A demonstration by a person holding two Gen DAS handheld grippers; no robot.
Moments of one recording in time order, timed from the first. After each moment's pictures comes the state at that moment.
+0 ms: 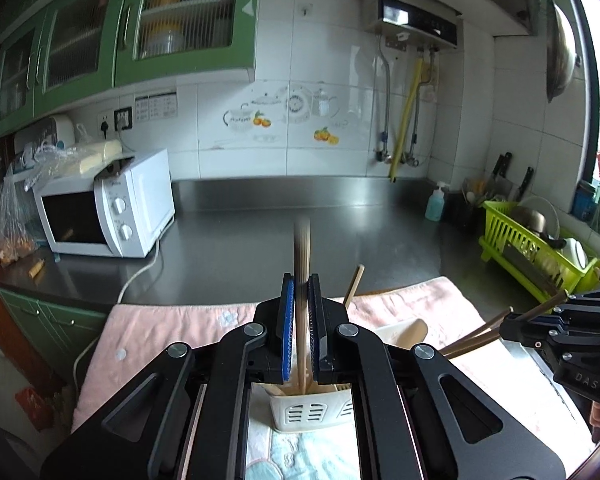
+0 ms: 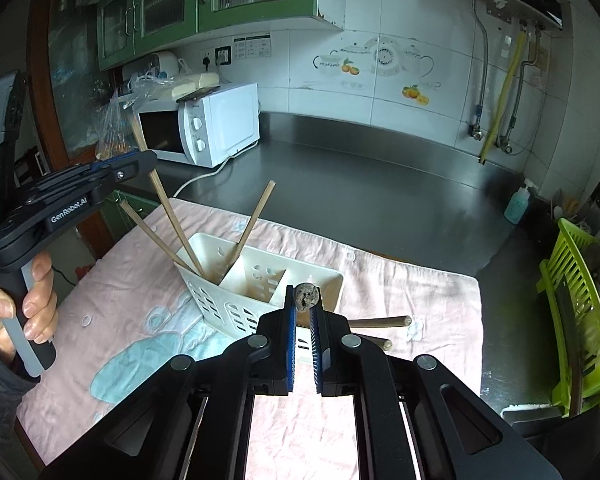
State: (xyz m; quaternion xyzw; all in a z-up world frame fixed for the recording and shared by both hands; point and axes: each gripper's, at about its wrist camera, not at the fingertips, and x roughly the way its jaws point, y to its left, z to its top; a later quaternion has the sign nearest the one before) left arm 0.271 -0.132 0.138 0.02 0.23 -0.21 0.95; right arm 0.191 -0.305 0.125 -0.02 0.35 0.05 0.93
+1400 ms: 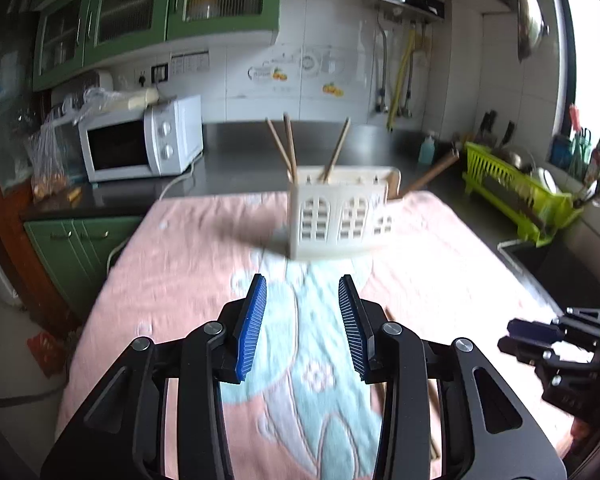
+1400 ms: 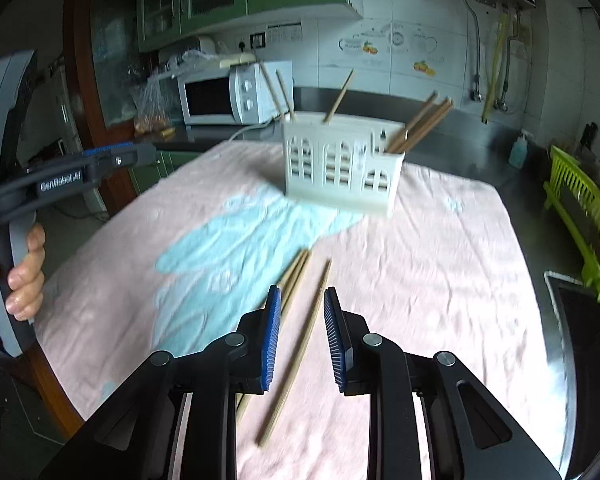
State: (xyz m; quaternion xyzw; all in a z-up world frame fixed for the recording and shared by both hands) left arm 0.055 -0.032 0.046 0.03 0.27 -0.19 0.94; right arm -0.032 -0.215 0.008 0.00 0.35 0.06 0.94
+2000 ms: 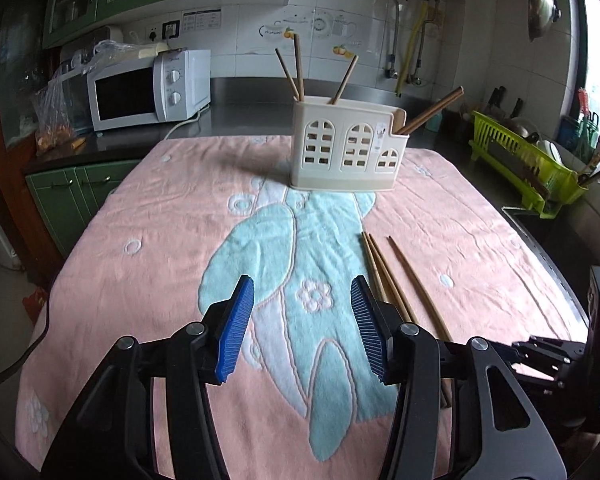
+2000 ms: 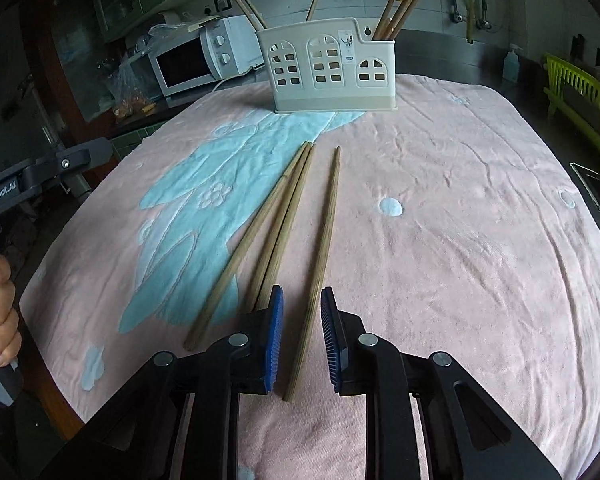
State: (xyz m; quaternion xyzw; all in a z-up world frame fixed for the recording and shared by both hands) left arm 0.029 -0.023 -0.017 0.01 0.33 -0.18 0.93; right arm -0.038 -0.208 -0.081 0.08 0.41 0.04 0.91
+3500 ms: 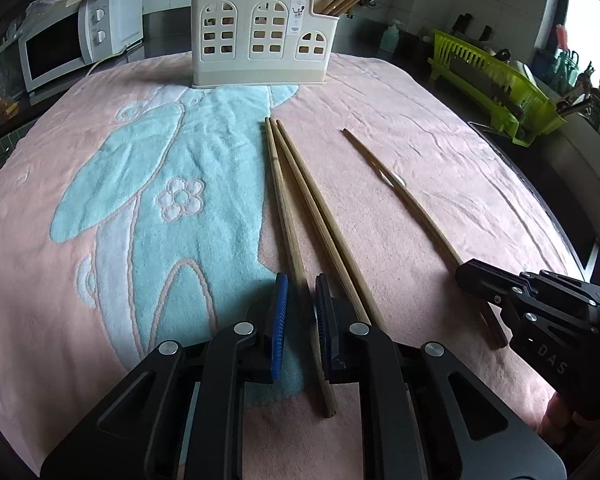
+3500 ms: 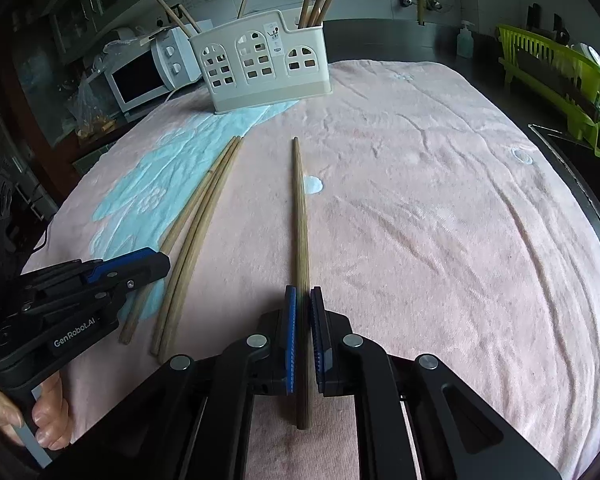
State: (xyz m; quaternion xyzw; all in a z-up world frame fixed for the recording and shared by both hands) left arm 0.027 -0.113 -0.103 0.04 0.43 -0.25 0.87; right arm -0.051 -0.250 -0.097 0.11 0.41 -0.02 0.90
